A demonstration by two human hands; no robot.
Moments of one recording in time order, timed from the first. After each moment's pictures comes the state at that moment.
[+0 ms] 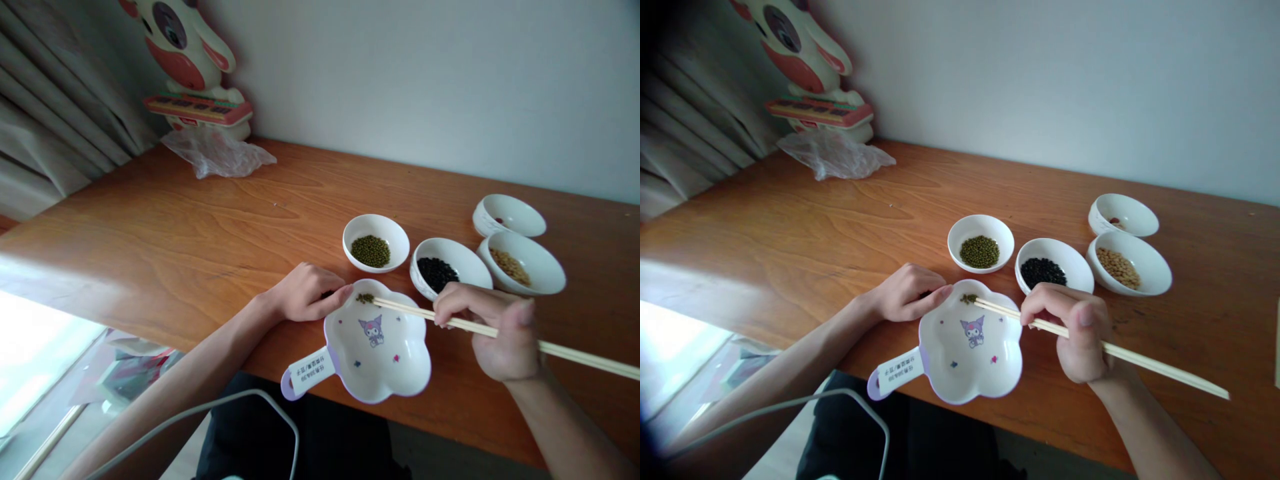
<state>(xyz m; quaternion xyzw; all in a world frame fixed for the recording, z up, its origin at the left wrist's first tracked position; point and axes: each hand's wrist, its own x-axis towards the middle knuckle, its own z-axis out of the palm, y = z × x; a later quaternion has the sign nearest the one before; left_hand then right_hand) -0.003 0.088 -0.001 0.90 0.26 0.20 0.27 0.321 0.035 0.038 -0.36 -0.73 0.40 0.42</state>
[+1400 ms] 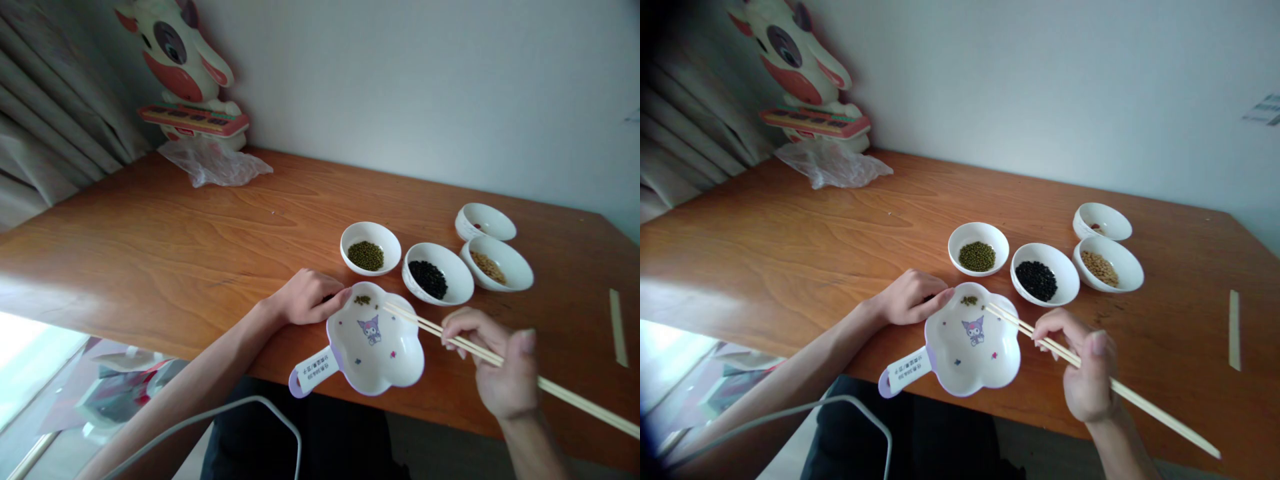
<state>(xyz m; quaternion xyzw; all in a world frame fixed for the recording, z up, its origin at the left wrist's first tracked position) -0.002 0.087 0.001 0.91 0.27 0.20 0.26 0.314 -0.018 0.034 -0.50 -0.62 0.33 0.50</state>
